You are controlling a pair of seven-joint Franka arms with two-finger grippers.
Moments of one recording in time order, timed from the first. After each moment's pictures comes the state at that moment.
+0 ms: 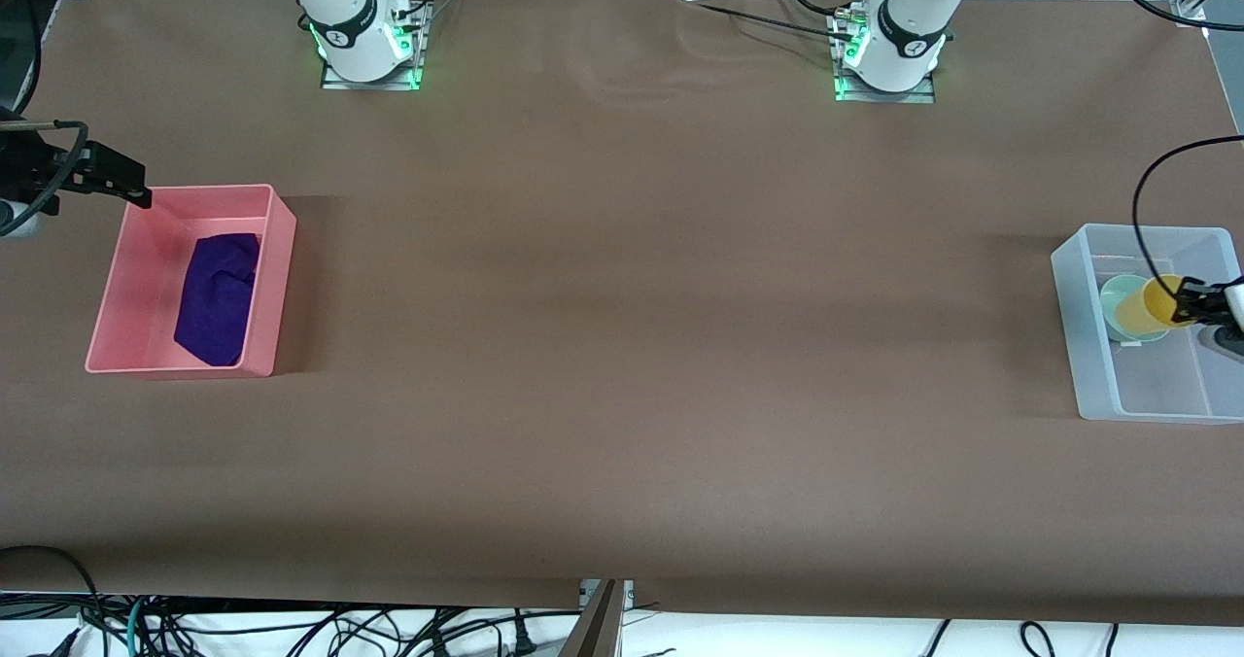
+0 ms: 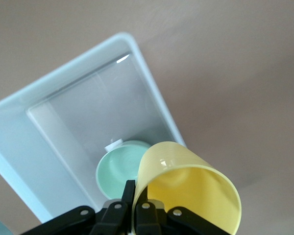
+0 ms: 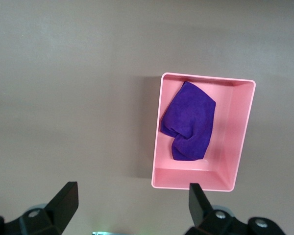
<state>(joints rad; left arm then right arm) 0.58 0.50 -0.19 -1.56 0.26 1.92 0.79 -0.01 0.13 0.01 -1.41 -0.05 1.45 -0.11</state>
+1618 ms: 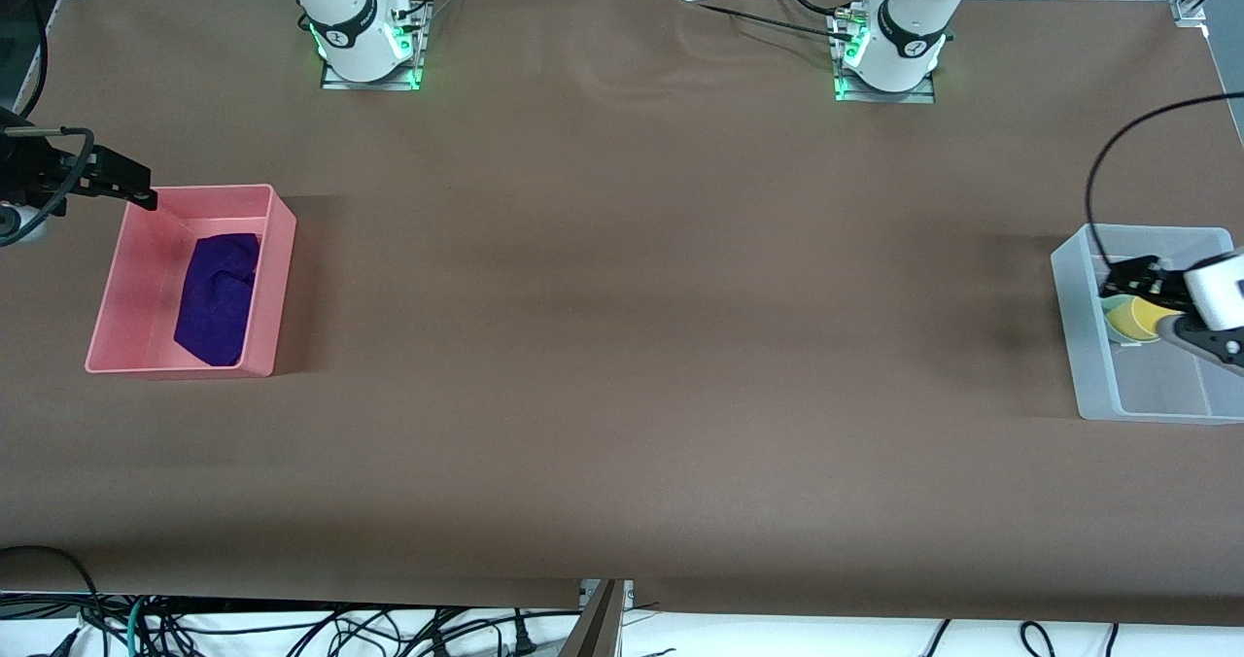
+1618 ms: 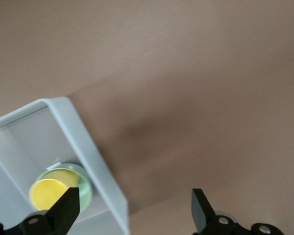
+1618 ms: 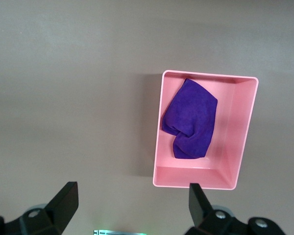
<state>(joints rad) 0.67 0.39 -0.62 -1.54 0.26 1.68 0.42 -0.01 0.14 0.01 -1.41 -0.05 1.45 -0.10</state>
